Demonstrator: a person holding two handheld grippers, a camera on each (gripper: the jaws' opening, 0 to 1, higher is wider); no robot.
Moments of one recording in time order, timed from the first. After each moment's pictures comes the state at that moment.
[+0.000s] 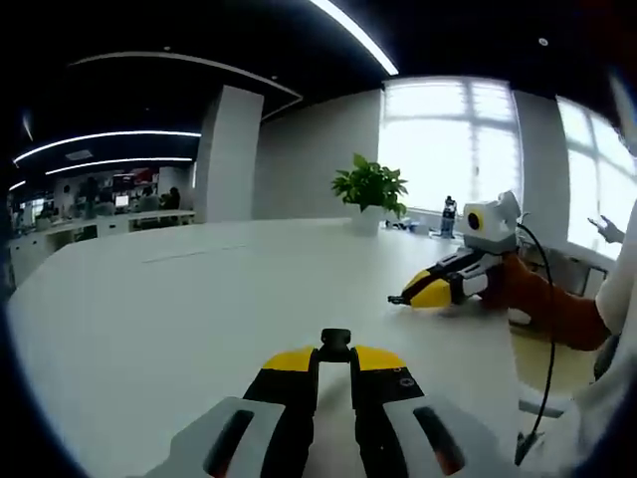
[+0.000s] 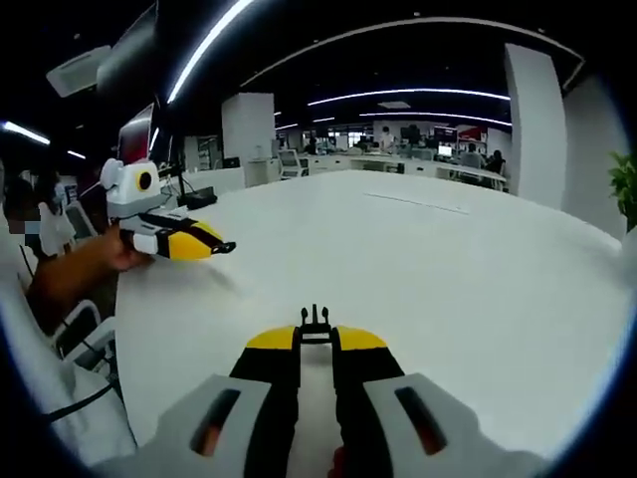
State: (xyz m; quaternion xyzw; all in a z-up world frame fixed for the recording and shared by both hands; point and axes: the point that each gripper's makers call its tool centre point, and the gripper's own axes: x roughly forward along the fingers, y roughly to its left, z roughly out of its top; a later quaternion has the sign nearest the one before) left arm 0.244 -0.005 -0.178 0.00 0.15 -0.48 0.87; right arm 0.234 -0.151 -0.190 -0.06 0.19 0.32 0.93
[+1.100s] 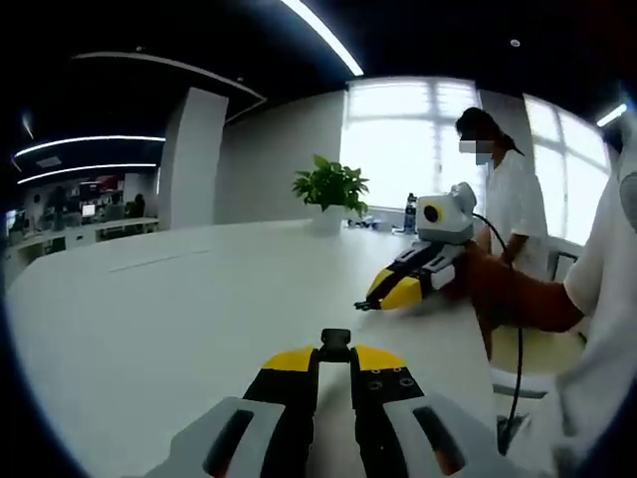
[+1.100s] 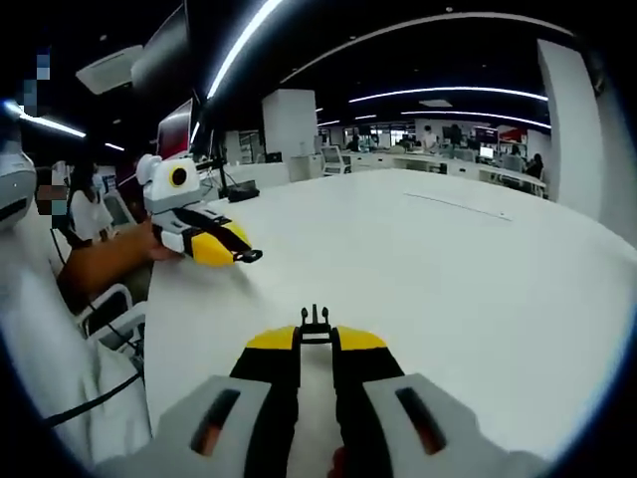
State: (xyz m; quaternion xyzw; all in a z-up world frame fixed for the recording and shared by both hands) left arm 0.220 -0.018 -0.179 0.02 0.14 -0.55 0.82; right arm 0.219 -0.129 -0.190 -0.07 0.18 0.42 0.89
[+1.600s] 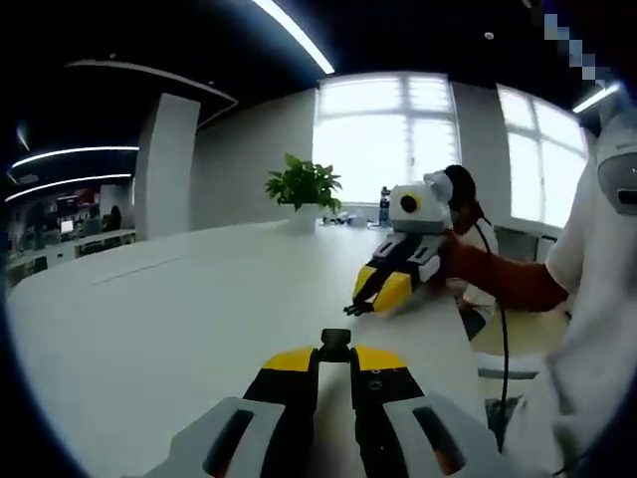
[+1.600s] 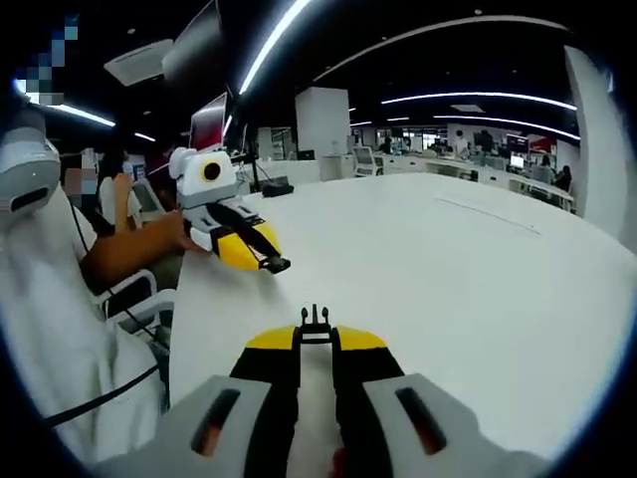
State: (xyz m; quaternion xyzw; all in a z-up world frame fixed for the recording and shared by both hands) left arm 0.201 -0.027 -0.184 0.05 0.12 -0.60 0.79; right arm 0.198 -0.108 -0.189 -0.09 0.17 0.49 0.85
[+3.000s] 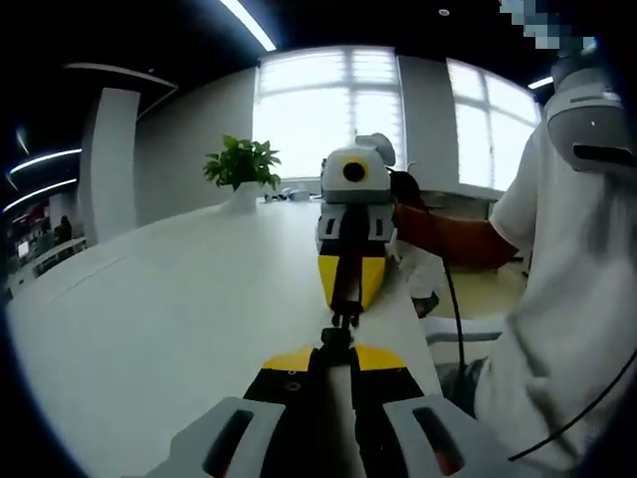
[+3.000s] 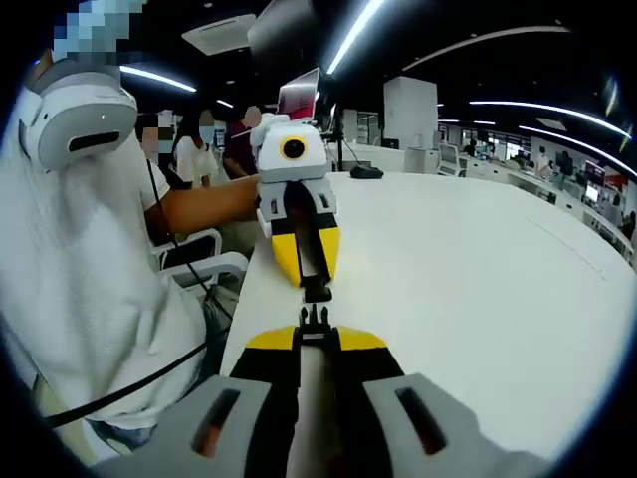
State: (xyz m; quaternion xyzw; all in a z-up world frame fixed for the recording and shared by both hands) left arm 0.165 -0.034 -0.208 0.11 0.15 -0.68 0.71; right arm 0.160 -0.077 -0.202 -0.15 0.17 0.62 0.75
